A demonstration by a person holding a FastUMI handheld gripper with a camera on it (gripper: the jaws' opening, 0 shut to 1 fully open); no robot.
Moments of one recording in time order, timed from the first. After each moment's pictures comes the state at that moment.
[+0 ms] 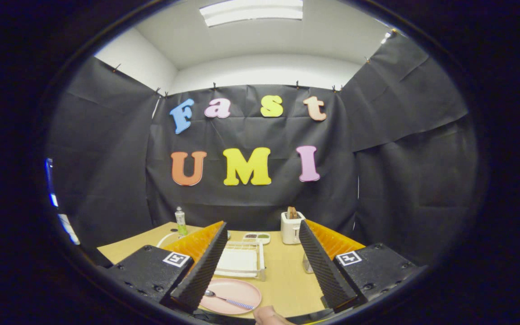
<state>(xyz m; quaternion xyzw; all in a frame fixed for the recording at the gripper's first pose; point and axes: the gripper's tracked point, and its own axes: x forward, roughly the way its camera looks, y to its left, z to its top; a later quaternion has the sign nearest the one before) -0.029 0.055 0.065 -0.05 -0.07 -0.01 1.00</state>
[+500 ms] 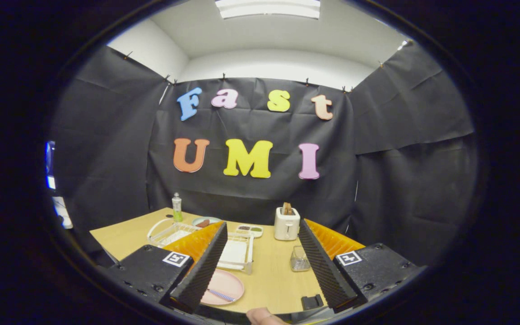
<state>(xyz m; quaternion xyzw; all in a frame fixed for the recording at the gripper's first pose) -0.030 0.040 0.053 -0.09 -0.04 -0.02 0.99</state>
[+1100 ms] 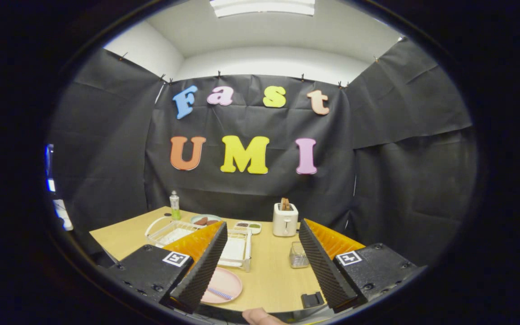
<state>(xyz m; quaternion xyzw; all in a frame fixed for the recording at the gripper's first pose) -0.026 0.026 0.046 -0.08 -0.04 -0.03 1.00</state>
